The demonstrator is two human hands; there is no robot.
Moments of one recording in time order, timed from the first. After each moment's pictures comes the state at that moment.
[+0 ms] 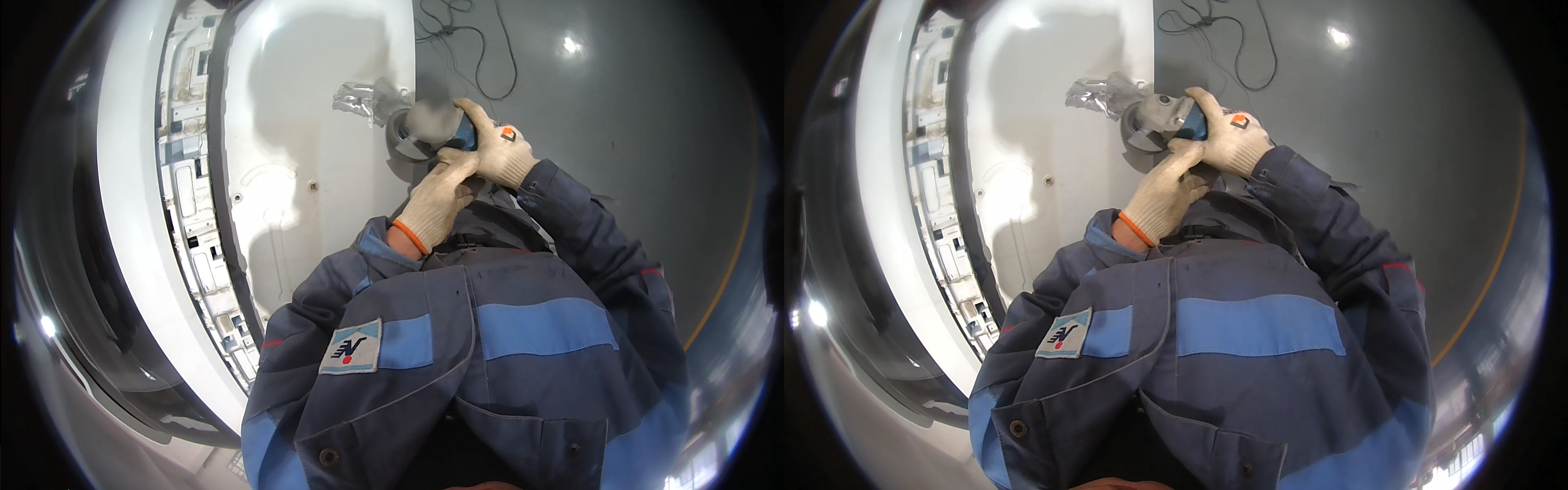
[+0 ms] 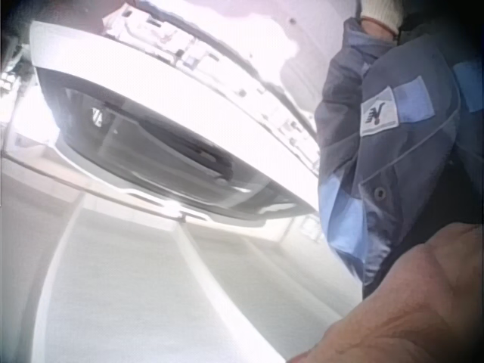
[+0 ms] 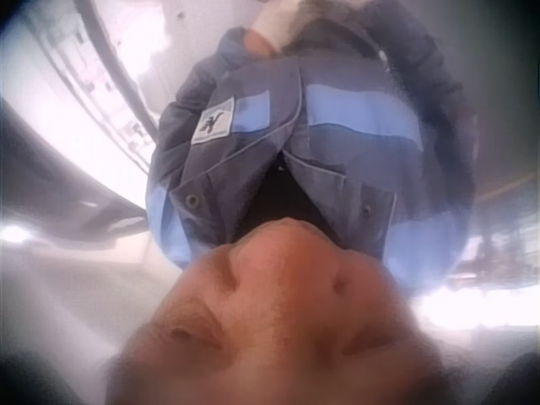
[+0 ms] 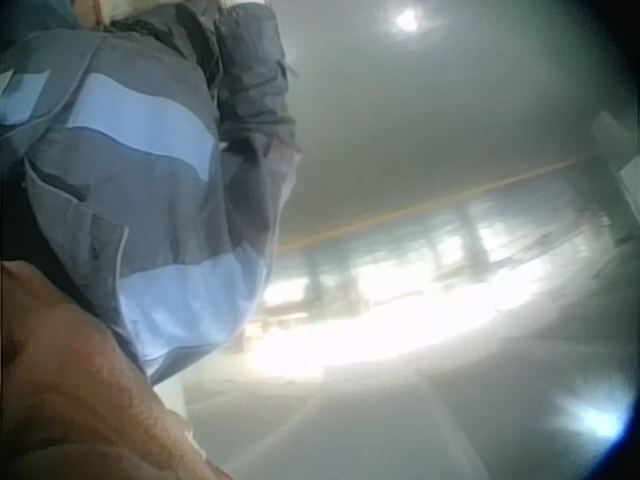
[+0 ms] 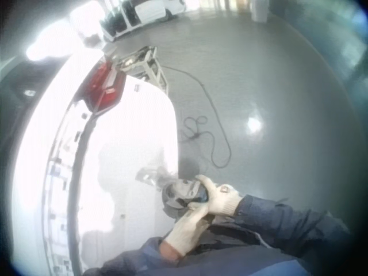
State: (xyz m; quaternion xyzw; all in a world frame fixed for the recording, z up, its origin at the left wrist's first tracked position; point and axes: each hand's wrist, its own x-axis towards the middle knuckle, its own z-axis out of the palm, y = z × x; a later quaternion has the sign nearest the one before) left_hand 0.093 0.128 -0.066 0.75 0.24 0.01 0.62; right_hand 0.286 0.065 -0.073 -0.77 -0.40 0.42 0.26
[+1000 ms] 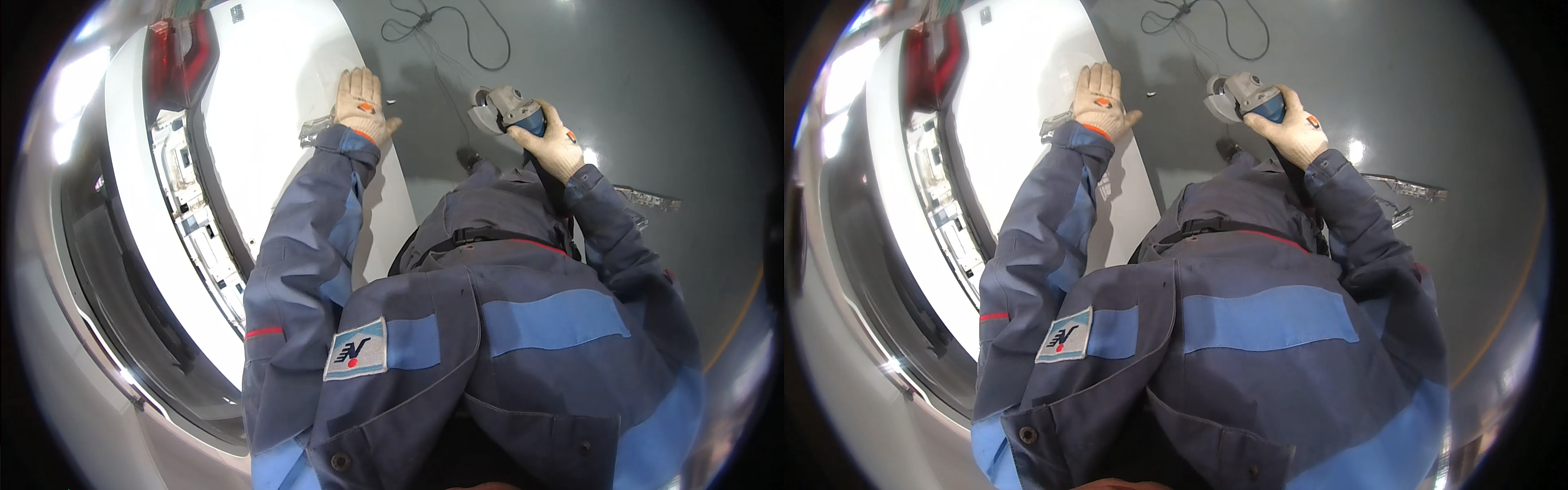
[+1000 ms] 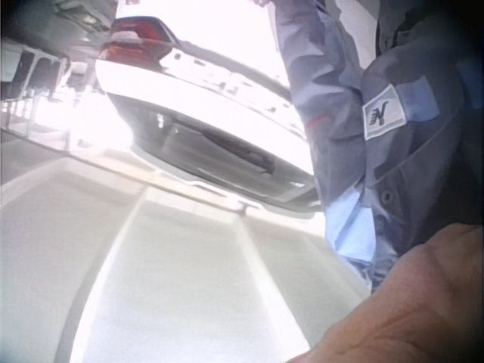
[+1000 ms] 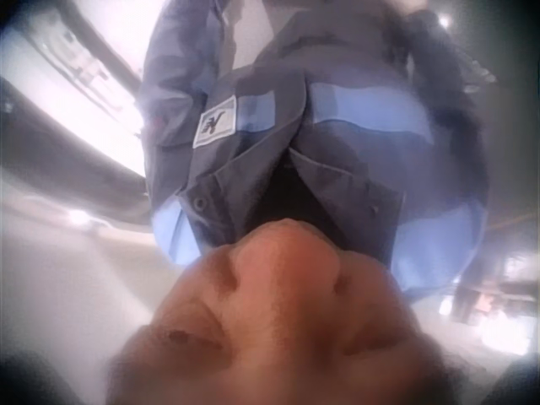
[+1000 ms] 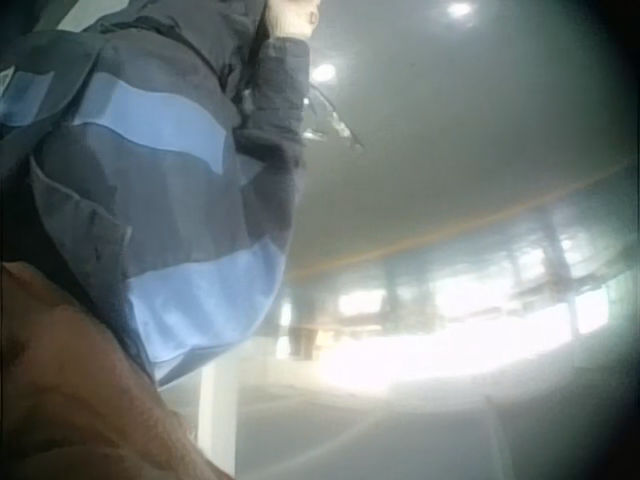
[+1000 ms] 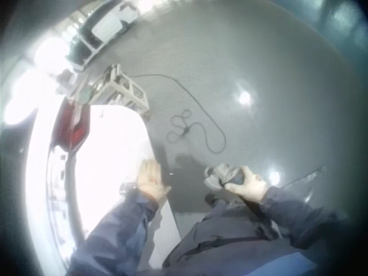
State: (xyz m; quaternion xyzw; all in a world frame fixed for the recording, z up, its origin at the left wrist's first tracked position) left_hand 0.219 0.281 -0.088 0.91 0.01 -0.28 -0.30; right_hand 0.326 -0.081 -0.148 -0.82 -0.11 0.37 0.43
